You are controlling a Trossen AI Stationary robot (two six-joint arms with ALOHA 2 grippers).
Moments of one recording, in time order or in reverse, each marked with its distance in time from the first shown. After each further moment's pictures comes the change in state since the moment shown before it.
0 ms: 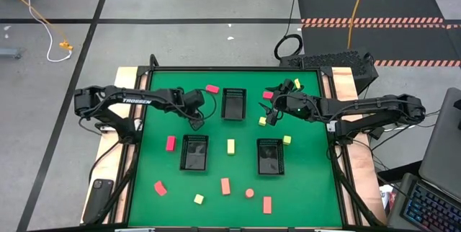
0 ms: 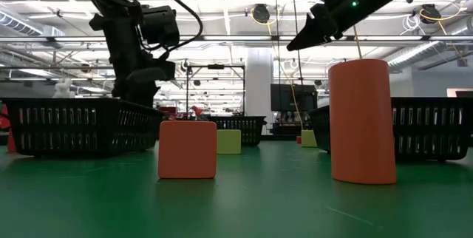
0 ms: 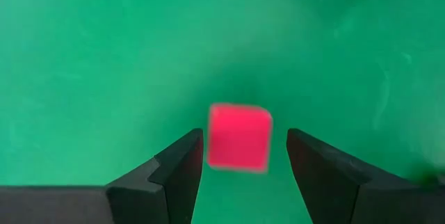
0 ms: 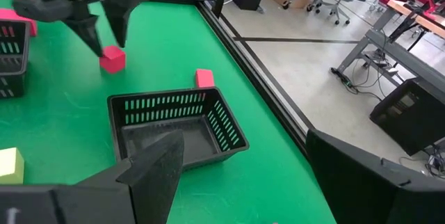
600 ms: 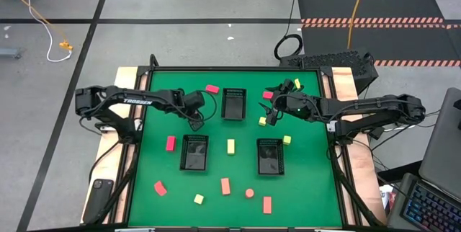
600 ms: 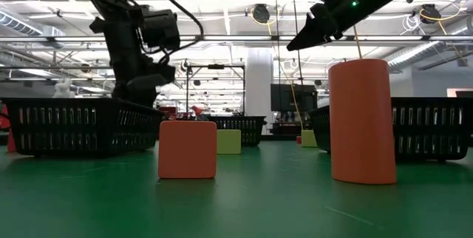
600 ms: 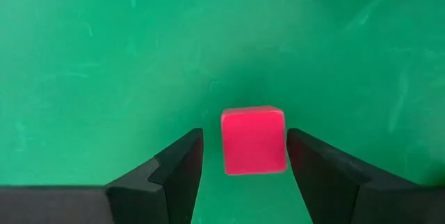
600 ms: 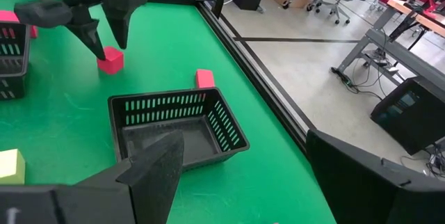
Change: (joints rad) left arm -0.003 0.026 -0.008 0.013 -0.042 -0.013; right arm 0.000 0.000 0.000 0.000 0.000 0.006
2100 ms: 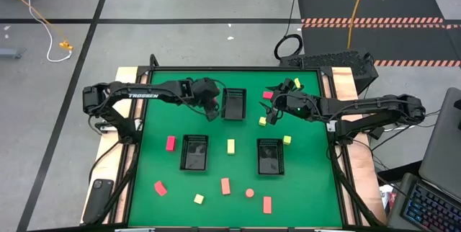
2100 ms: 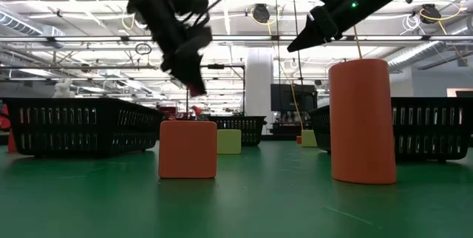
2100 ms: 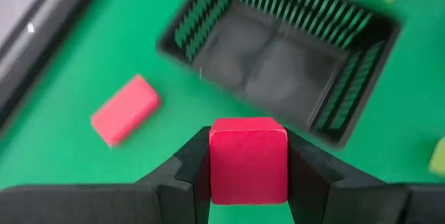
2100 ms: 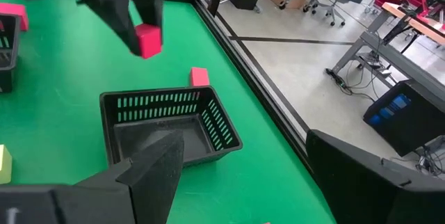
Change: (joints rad) left arm 0.002 0.068 0.294 0.091 -0.031 0.214; right arm -0.012 0.000 0.000 0.000 0.006 -0.031
